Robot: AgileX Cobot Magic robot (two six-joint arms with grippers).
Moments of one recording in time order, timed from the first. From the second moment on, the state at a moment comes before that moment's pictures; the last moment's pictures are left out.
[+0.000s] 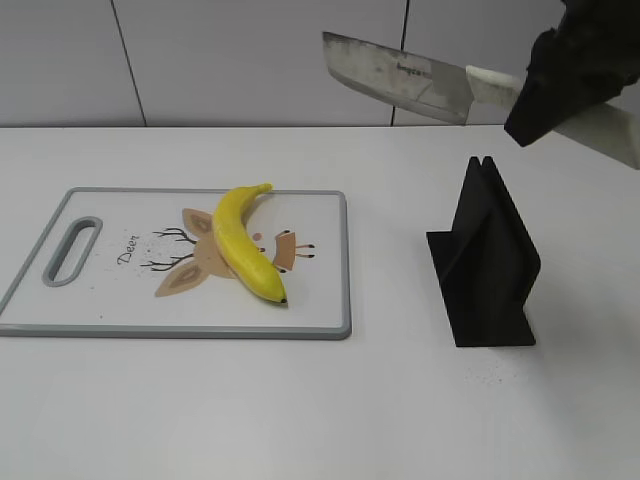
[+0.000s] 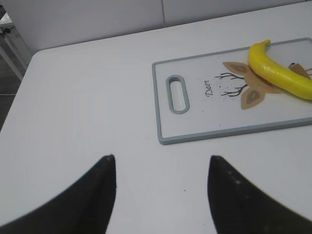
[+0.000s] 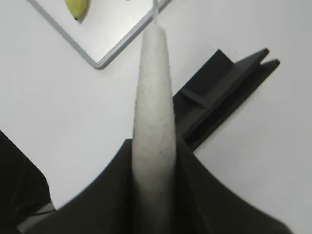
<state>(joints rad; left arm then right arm) -0.06 0.09 -0.57 -0.08 1.04 0.30 0.33 1.56 -1.45 0.20 1.21 -0.43</state>
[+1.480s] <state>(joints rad) -0.26 1.61 -1.40 -0.39 0.95 1.40 0.44 2.11 -1.91 0.26 1.20 -1.12</state>
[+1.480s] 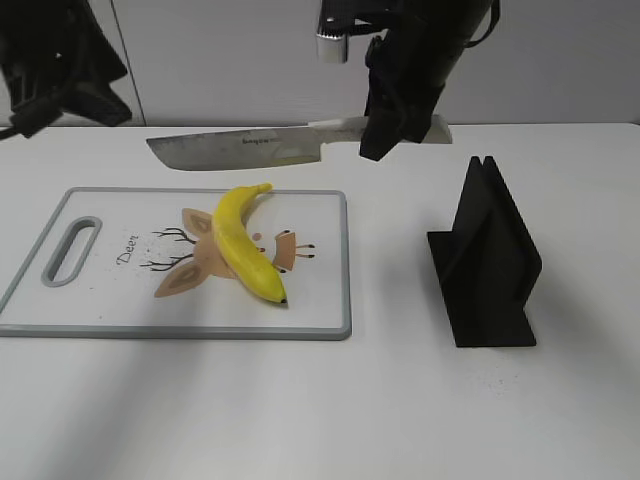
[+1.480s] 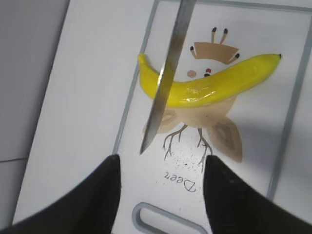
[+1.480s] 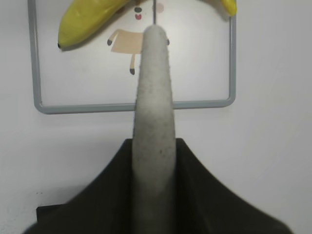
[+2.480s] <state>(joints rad) -0.31 1.78 -1.41 -0.38 0.82 1.43 0.45 2.16 -1.99 0.37 1.20 -1.26</state>
